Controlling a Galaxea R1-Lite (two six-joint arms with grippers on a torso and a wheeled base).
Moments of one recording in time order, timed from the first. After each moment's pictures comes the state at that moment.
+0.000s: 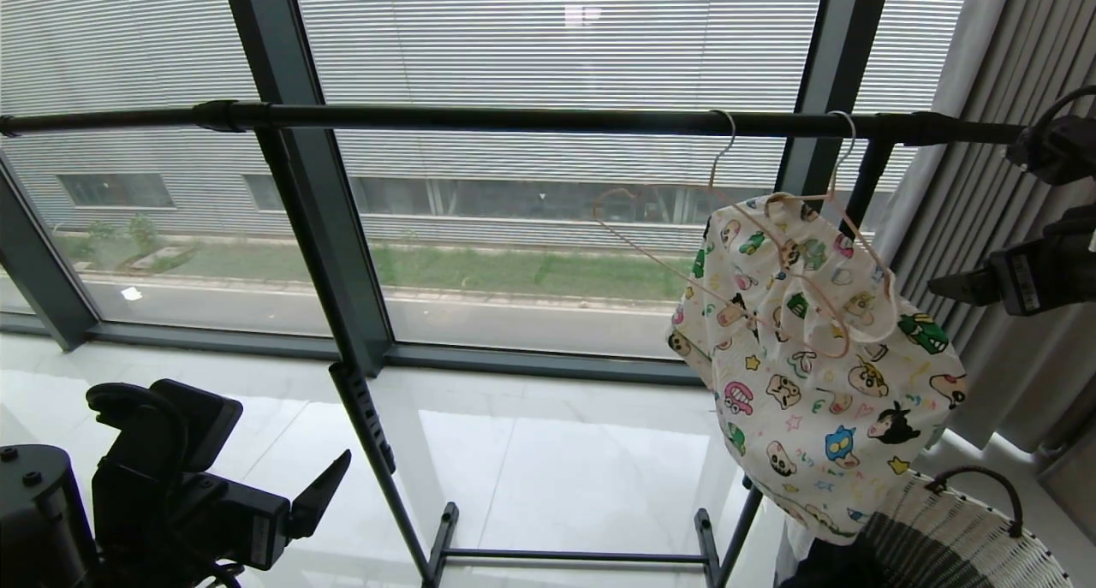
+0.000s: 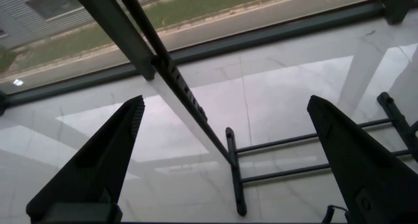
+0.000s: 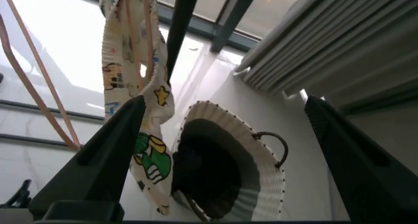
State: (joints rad) left arm -0.38 1.26 -0.12 -0.84 0.30 0.25; right arm 0.16 1.42 -1.23 0.28 -0.17 -0.20
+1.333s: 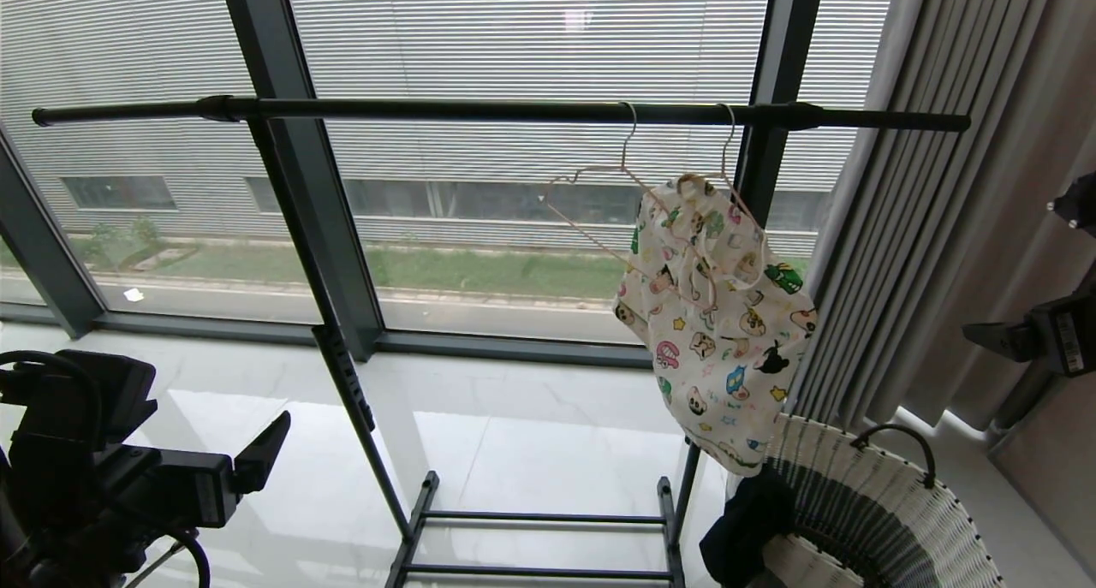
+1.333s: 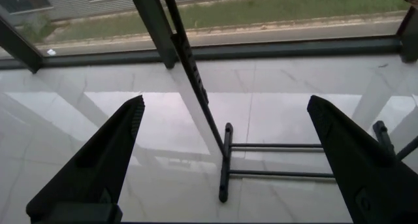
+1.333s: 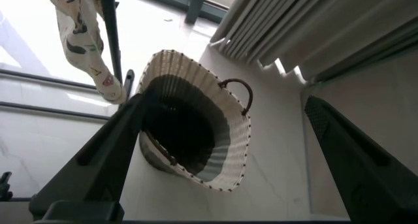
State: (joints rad) left arm -0.22 1.21 -0.15 -0.84 0.33 0.18; right arm 0.13 1.28 -0.99 0.17 -0.17 -0.21
